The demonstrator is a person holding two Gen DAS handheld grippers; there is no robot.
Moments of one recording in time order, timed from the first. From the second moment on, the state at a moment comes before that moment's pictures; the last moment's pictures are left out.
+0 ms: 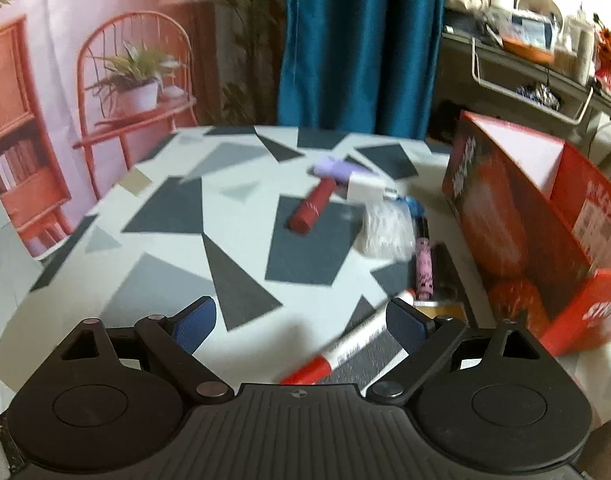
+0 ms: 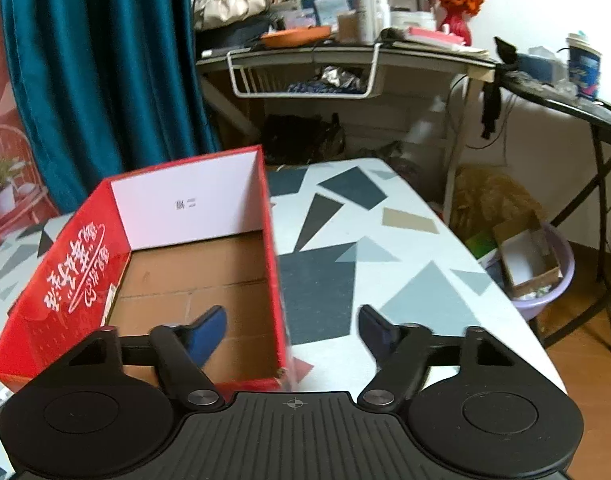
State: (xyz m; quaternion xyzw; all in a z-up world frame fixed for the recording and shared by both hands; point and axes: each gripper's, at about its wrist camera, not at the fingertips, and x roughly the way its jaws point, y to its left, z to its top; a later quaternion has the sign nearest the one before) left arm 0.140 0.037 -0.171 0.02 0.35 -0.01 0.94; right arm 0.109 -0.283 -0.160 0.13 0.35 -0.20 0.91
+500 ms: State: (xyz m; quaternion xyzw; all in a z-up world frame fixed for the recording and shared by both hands) left arm 0.162 0.034 -0.184 0.03 0.38 -0.01 0.93; right arm 0.139 -0.301 -0.183 0.16 0.42 -0.17 0.88
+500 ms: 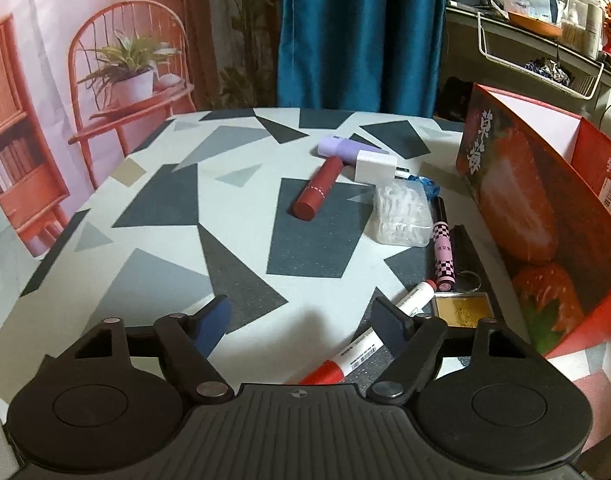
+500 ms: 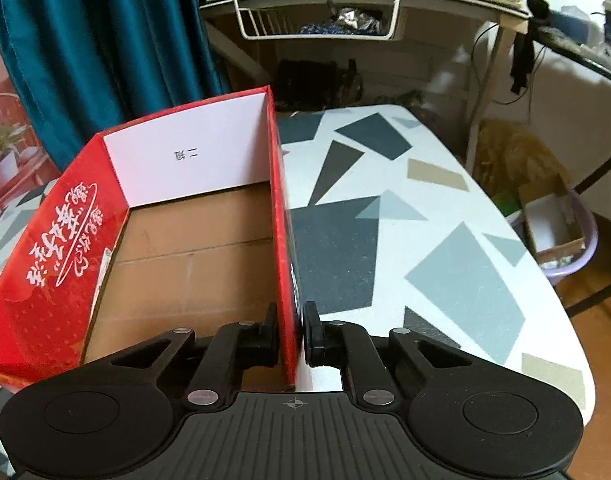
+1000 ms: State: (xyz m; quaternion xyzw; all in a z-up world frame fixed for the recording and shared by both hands) left arm 0.183 0.013 -0.200 0.05 0.41 -0.13 0.90; right arm 0.129 -0.301 -0.180 0.17 0.42 -0.16 0.88
